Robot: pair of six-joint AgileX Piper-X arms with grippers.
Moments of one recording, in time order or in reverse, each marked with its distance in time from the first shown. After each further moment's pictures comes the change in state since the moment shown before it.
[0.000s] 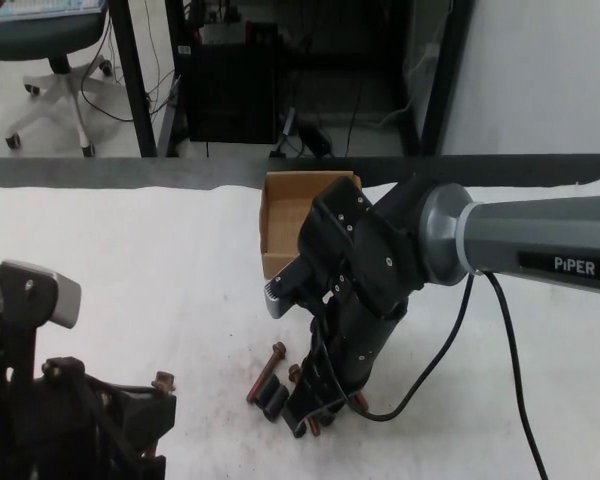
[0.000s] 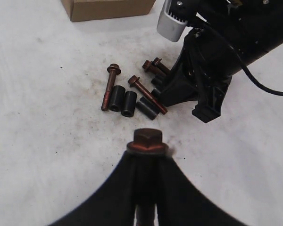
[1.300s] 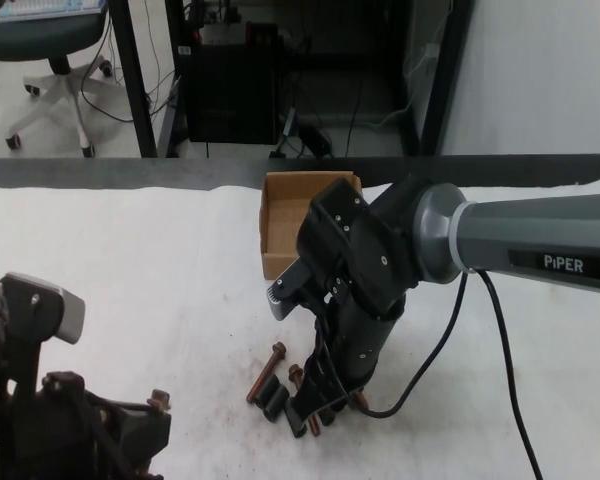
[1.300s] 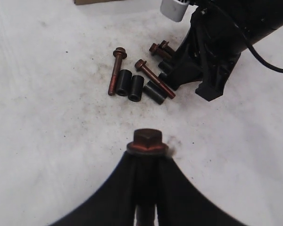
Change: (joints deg) left arm 0.0 0.0 0.0 3.2 -0.7 1.7; right arm 0.0 1.5 -0.8 1.0 5.3 -0.5
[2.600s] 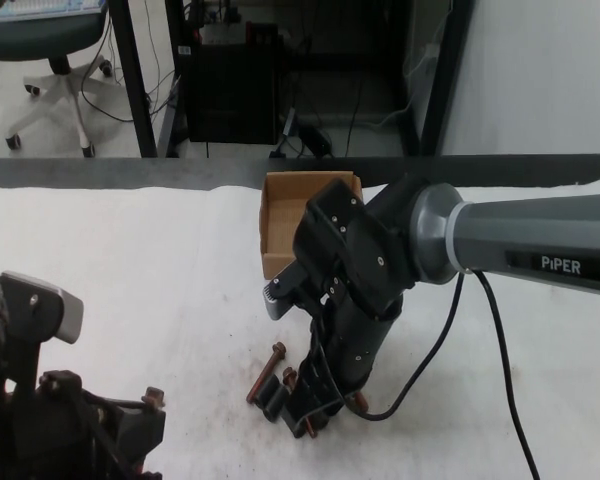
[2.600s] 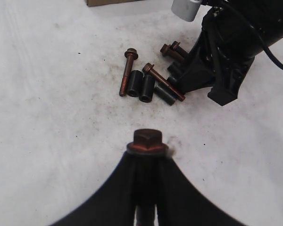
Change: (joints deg) left arm 0.0 0.0 0.0 0.2 -2.2 0.8; right arm 0.5 0.3 -0.4 0.7 -3.3 2.4
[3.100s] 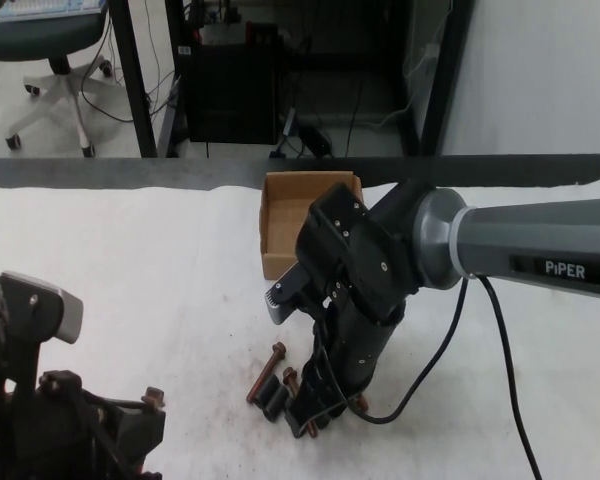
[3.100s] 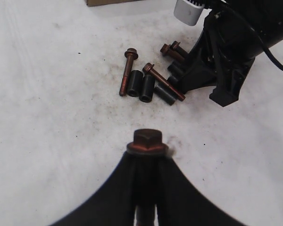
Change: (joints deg) left arm 0.0 0.0 0.0 0.0 0.0 0.0; right arm 0.0 -0.1 1.2 -1.0 1.7 -1.7
